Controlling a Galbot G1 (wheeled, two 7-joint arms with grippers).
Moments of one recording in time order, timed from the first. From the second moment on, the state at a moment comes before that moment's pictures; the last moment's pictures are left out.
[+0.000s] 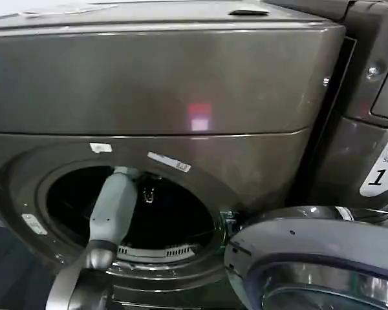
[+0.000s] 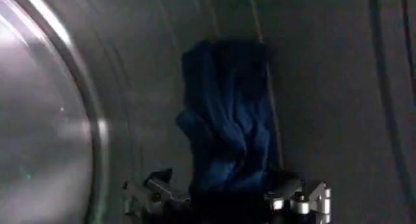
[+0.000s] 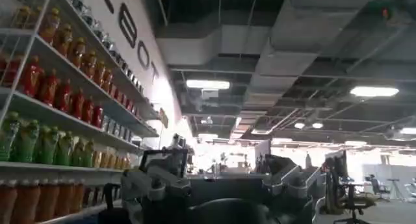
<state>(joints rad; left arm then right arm) 0.22 -1.42 -0.42 -0.94 1.34 -0.13 1.30 -1.53 1.17 2.22 1.63 0.39 -0.05 0.06</state>
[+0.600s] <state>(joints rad) 0.19 -1.44 -0.44 -0.78 1.30 -0.10 1.27 -1.53 1.17 2.21 1.63 0.39 -0.05 0.06</state>
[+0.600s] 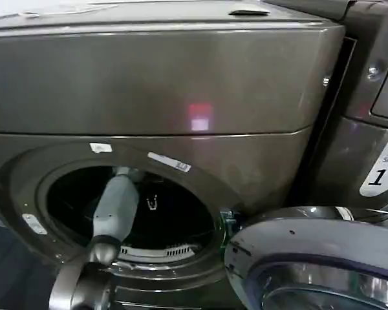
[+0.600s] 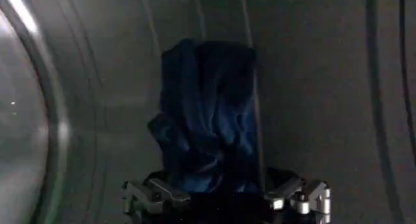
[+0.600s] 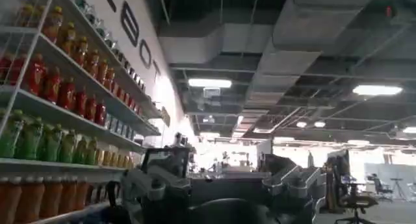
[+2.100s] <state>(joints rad) 0.16 -1.42 -0.50 -0.60 1.28 -0.17 1.15 -1.52 1.18 2.19 1.61 0.37 -0.03 0.06</state>
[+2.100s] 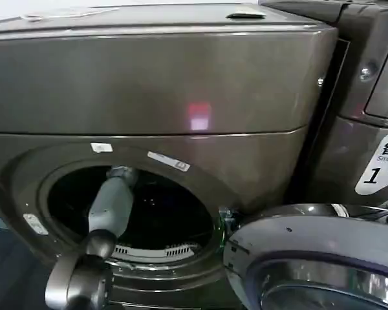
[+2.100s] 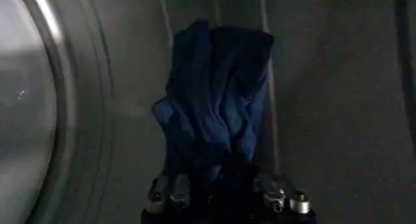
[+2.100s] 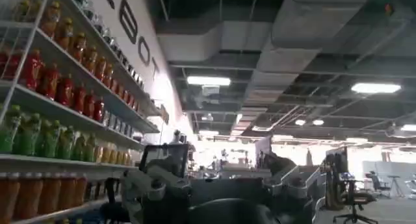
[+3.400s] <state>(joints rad) 0.22 -1.45 -0.53 -0.85 1.17 -0.02 0.93 -1.50 1.18 2.15 1.65 0.38 -0.06 0.08</state>
